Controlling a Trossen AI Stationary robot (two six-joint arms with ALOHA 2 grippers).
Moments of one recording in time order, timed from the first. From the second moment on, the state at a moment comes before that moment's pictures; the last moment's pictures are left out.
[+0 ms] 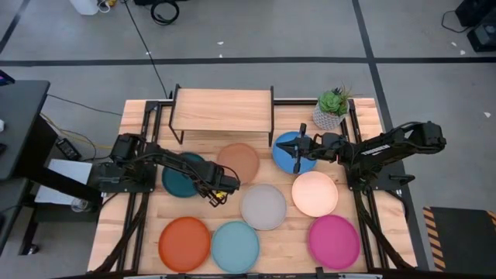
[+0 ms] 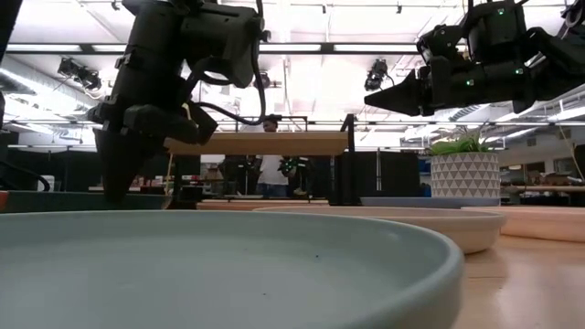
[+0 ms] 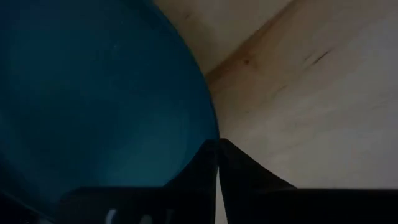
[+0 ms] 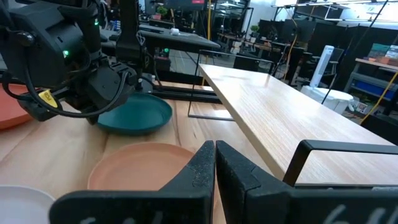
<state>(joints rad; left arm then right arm) -0.20 1.85 1.18 -1.10 0.00 -1.01 -0.16 1.26 0.25 0.98 0.06 -0.19</state>
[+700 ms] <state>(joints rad) -0.20 1.71 1.59 -1.22 0.10 -0.85 -0.16 1.26 0.25 0.97 0.06 -0.19</state>
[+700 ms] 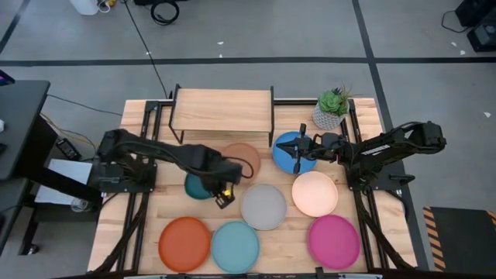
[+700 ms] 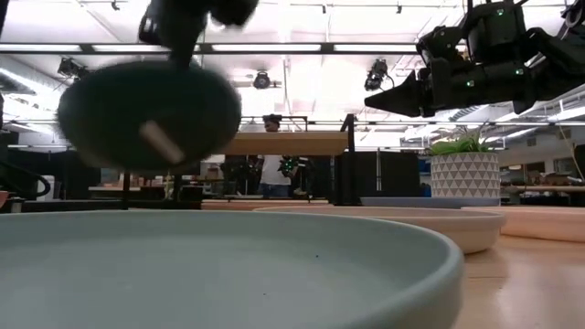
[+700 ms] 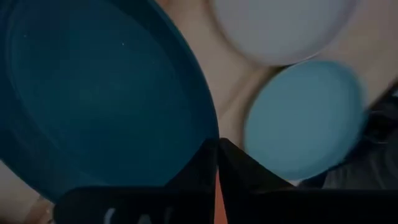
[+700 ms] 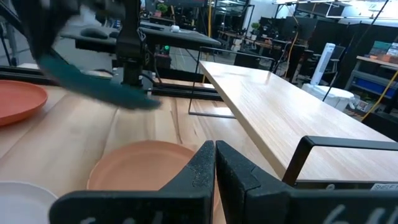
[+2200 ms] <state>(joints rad) 0.26 1.96 2.12 -1.57 -0.24 -0.11 -0.16 1.26 0.25 0.95 0.06 -0.19</state>
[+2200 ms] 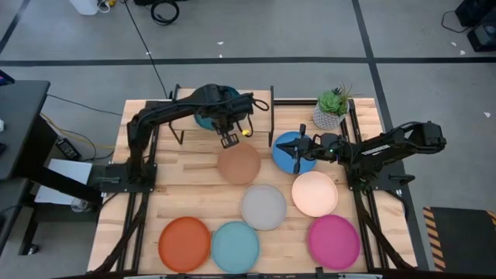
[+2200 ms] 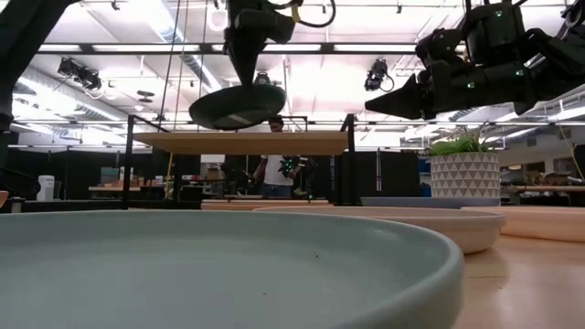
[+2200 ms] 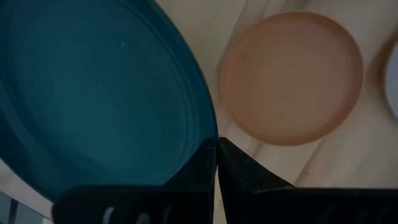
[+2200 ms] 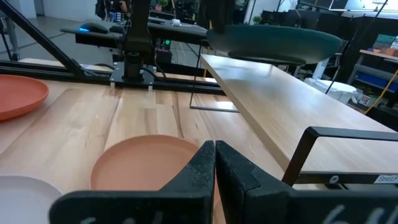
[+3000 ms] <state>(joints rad) 0.31 1.95 1.96 -1.57 -0.24 -0.09 -0.16 1.26 0.25 0.92 0.06 -0.18</state>
